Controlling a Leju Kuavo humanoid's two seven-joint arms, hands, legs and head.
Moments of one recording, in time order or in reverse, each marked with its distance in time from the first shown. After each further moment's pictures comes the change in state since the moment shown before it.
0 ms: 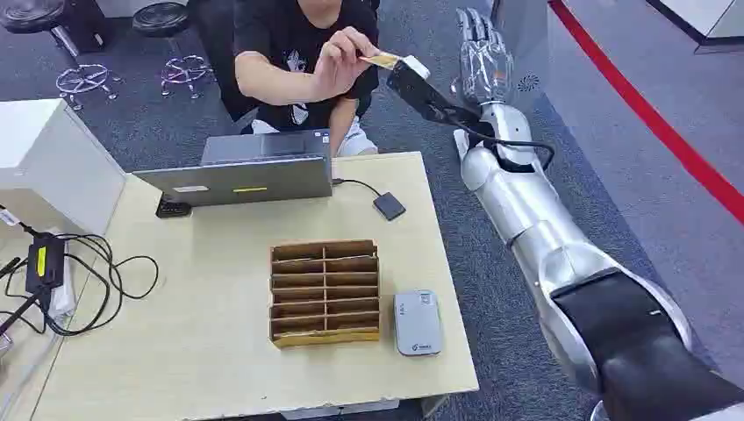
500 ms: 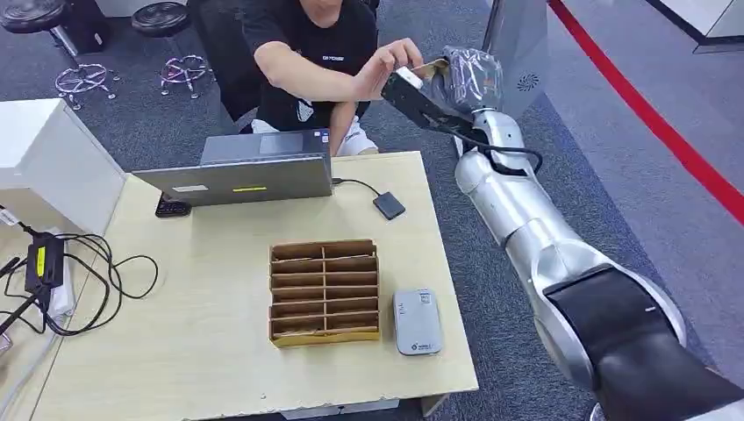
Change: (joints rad) left arm 0.001 0.000 -0.008 0.000 0.000 0.004 0.000; right arm -0.012 0.021 -0.001 0.079 -0.030 -0.043 -0.092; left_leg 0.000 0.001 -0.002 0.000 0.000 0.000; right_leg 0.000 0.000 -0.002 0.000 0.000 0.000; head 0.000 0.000
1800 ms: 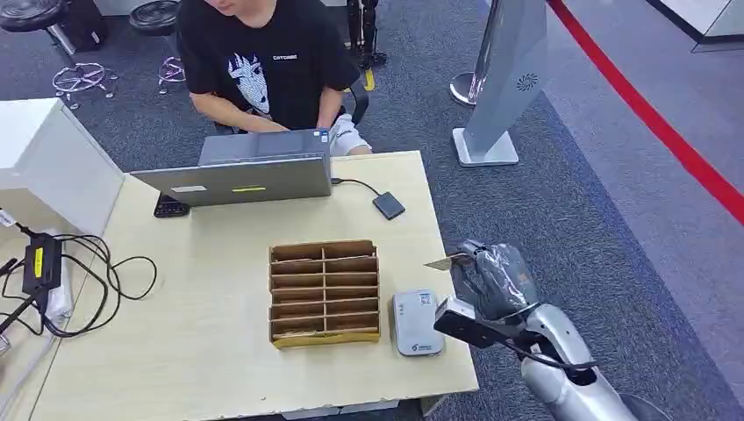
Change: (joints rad) left arm 0.057 0.001 0.129 0.000 0.142 0.066 -0.021; right arm 0.992 -0.356 -0.030 -0.979 -0.126 0.220 -0.140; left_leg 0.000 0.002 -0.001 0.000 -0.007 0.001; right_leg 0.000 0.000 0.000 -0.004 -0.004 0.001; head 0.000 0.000
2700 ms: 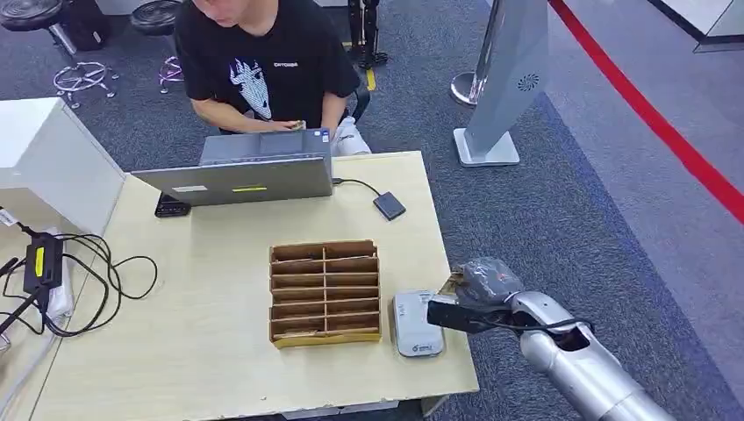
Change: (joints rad) left arm 0.000 0.000 0.008 0.000 -0.006 -0.008 0.005; right arm -0.201 -0.088 0.193 0.307 -0.039 0.255 0.110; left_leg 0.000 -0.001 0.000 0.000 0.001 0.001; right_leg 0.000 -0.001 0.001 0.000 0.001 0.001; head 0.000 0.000
